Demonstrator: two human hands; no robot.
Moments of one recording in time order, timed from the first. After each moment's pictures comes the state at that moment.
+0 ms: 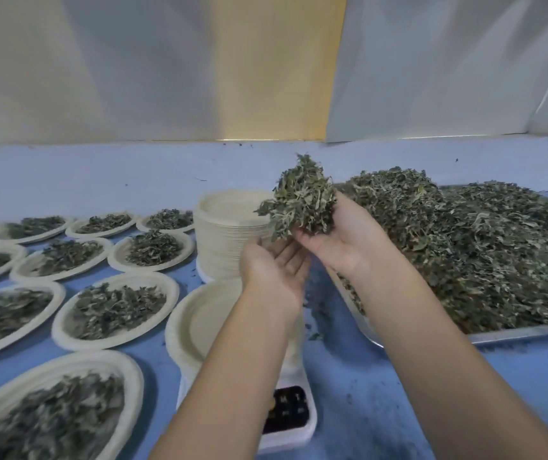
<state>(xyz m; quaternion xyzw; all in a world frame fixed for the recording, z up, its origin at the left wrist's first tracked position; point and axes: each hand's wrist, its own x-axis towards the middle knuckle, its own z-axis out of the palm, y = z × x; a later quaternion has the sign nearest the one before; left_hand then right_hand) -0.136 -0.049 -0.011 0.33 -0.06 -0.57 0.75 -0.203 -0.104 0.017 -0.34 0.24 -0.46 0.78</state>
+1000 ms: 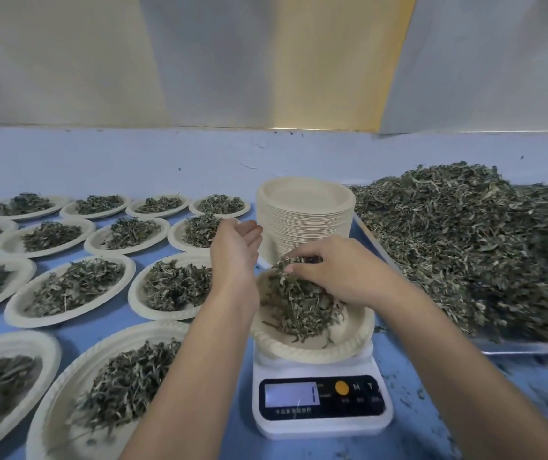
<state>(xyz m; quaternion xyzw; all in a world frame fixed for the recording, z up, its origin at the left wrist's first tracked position) -0.041 0.005 -0.022 0.52 -0.15 -0.35 0.76 -0.158 -0.059 -0.021 -0.91 0.31 -0.18 0.21</state>
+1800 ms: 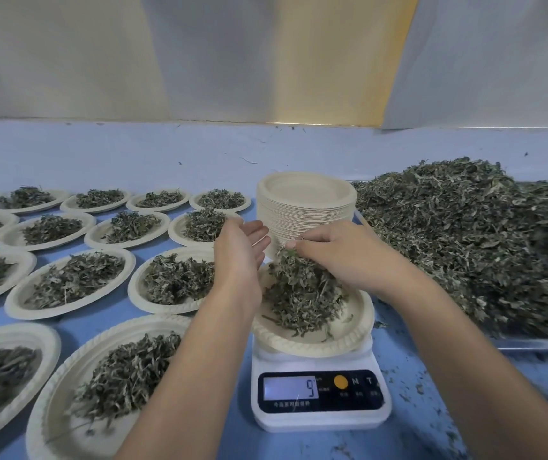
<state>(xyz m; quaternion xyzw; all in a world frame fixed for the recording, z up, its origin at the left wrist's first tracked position) -0.042 0.001 -0.028 0.54 -0.15 -0.36 0.75 -0.163 -0.058 -0.011 -0.89 0.31 -0.22 0.26</state>
